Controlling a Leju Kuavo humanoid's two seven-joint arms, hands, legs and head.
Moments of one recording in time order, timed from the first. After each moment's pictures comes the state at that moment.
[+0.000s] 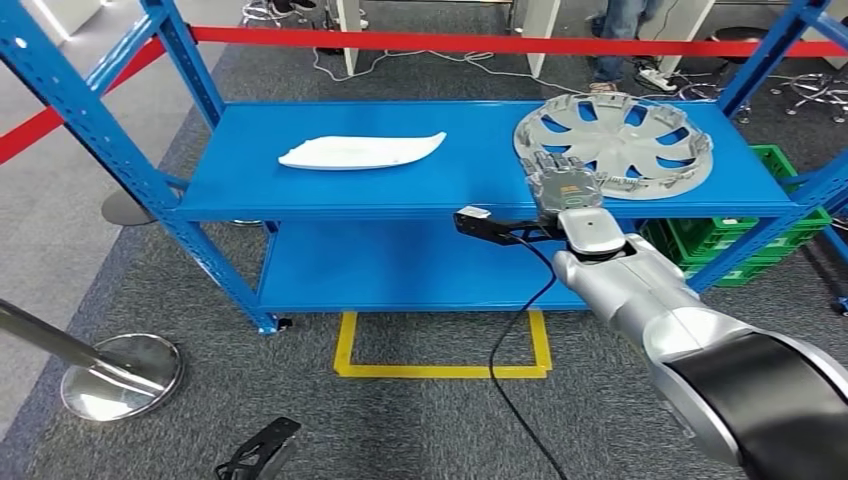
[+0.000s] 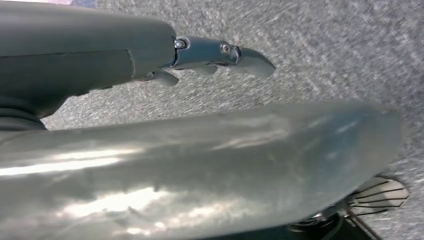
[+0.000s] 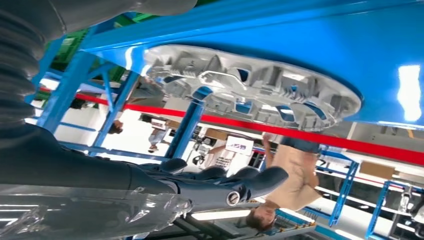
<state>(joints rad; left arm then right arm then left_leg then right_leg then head) -0.25 -0.17 0.96 -0.21 -1.50 -0.05 0.02 -1.02 0.04 0.45 -0.28 1.35 -0.22 0.10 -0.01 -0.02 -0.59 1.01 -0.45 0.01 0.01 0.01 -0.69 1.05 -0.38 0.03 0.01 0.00</state>
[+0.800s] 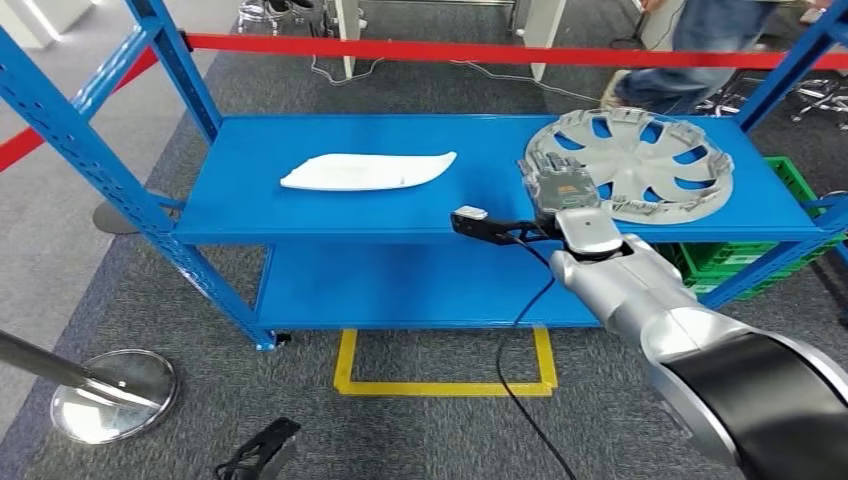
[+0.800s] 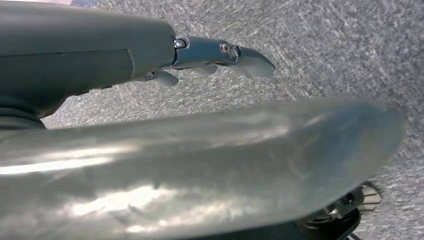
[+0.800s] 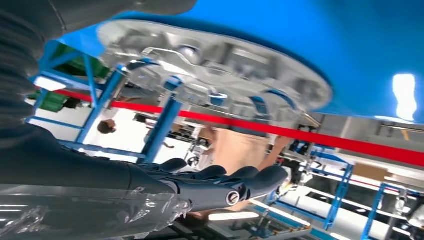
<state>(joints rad) -0.25 -0.17 0.96 -0.21 -1.50 -0.05 0.02 -1.01 0.04 0.45 -0.28 1.35 -0.21 0.10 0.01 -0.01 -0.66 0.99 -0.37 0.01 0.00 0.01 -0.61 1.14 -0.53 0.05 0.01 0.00</state>
